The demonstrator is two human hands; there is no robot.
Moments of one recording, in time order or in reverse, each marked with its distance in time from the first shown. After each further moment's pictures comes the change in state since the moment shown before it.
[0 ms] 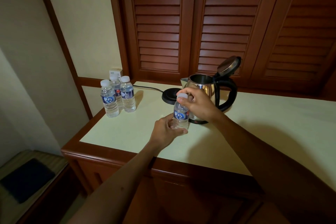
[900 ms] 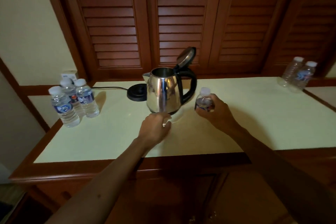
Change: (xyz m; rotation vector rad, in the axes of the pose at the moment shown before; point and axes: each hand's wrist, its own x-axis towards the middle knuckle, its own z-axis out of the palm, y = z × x) left_hand 0.005 0.034 0.045 0.664 -0.156 0.266; right_hand -0.120 0.057 -0.083 -0.086 0.350 0.391
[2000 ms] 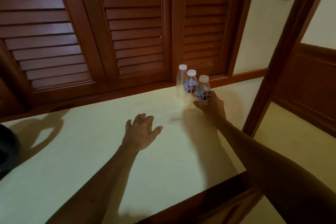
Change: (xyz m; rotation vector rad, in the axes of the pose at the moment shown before) left_hand 0.229 0.297 0.284 0.257 -0.321 0.124; right_hand 0.119 0.304 -0.364 -0.120 0.377 0.308
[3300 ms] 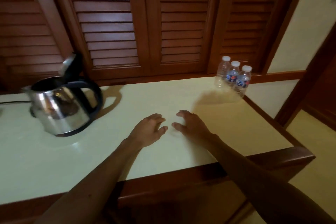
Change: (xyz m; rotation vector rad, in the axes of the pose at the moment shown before) left_hand -0.147 -0.105 -0.035 -0.221 0.094 0.085; right_hand -0.186 -0.103 0.125 -0.344 -0.523 -0.331
